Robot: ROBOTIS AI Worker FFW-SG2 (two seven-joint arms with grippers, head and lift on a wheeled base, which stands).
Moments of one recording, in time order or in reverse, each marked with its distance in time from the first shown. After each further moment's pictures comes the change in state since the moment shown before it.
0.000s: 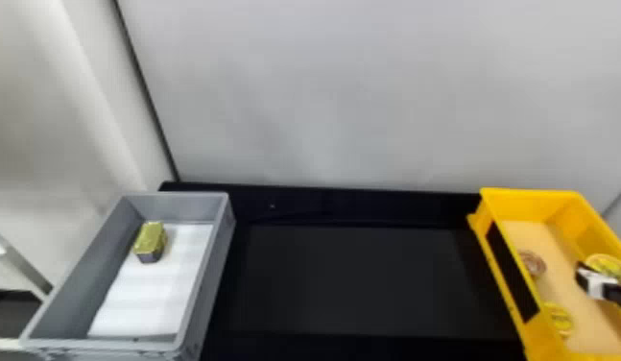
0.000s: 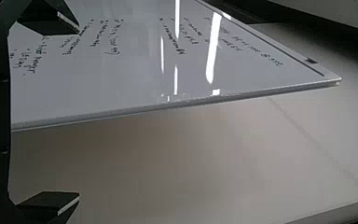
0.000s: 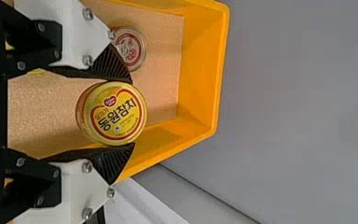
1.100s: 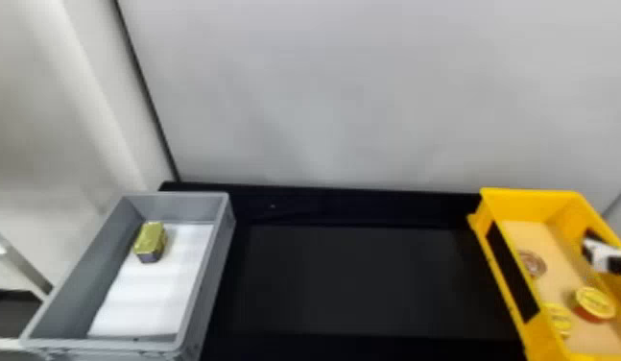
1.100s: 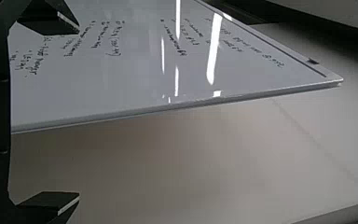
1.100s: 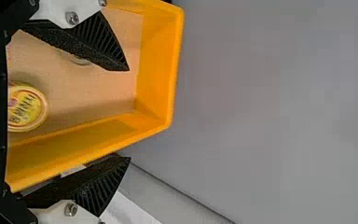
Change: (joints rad) left arm 0.003 0.000 0.003 -0.002 0.001 0.004 0.002; right arm 0.001 -0.012 -0.022 -0.099 -0.003 -0.072 -0.003
